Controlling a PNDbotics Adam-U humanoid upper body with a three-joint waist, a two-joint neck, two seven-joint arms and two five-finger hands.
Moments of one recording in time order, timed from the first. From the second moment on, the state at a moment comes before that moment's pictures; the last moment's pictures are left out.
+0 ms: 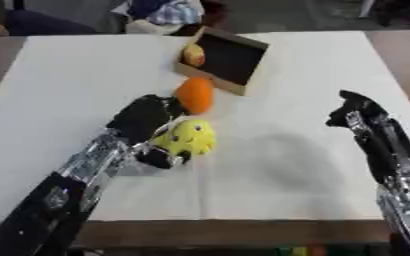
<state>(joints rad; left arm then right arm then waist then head) -0.41 0.33 -0.33 -1.54 -1.25 -0.07 -0.20 -0.28 -0.16 0.13 -1.57 0.08 -0.10 0.01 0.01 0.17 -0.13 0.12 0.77</state>
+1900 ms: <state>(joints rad) -1.01 0.25 -0.26 -0.96 -0.93 0.05 -0.06 -0.29 -0.16 0.15 -1.57 0.07 -0.10 0.03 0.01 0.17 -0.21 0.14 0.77</state>
